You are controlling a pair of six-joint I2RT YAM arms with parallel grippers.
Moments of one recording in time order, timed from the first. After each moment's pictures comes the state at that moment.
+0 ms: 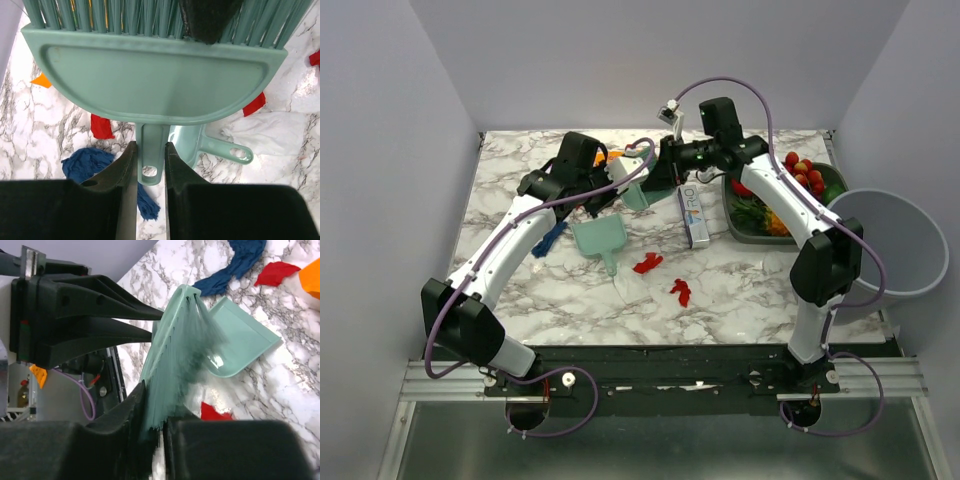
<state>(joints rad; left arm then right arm) -0.45 1.48 1.45 -0.74 0.25 0.62 0.47 1.90 1.83 -0.54 -0.94 0.12</state>
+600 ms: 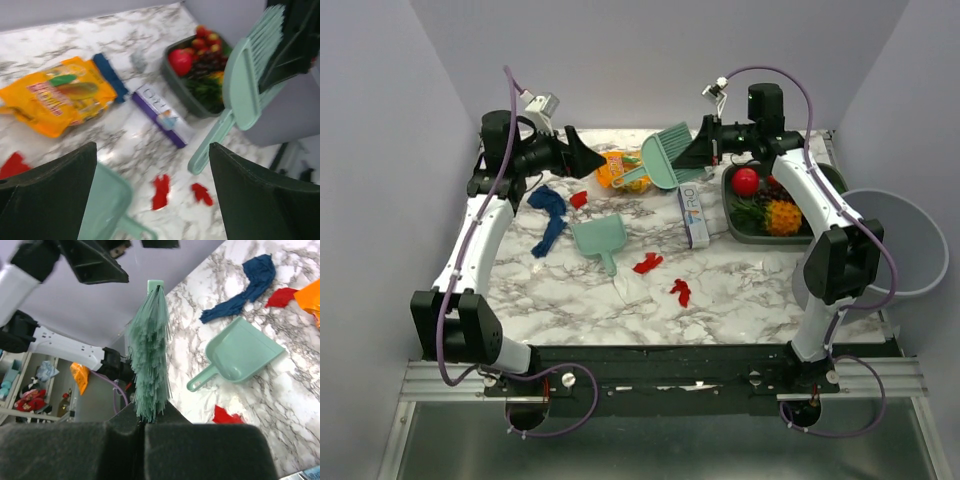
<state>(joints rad) -0.10 1.43 1.41 -0.34 0.71 -0.15 0.27 1.87 1.78 -0.37 -1.23 0.30</state>
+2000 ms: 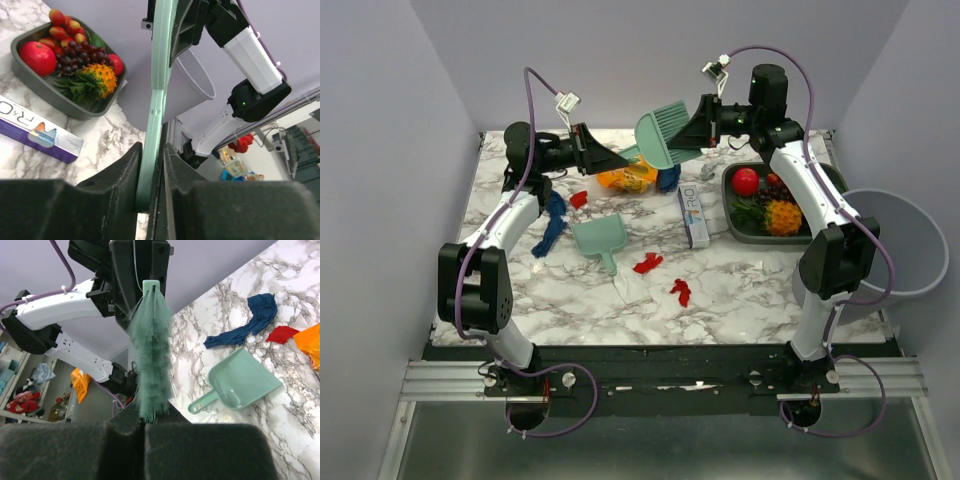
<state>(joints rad) -0.14 1.64 1.24 0.70 1.22 -1.09 0.27 1.92 1.92 -0.19 -1.27 0.47</state>
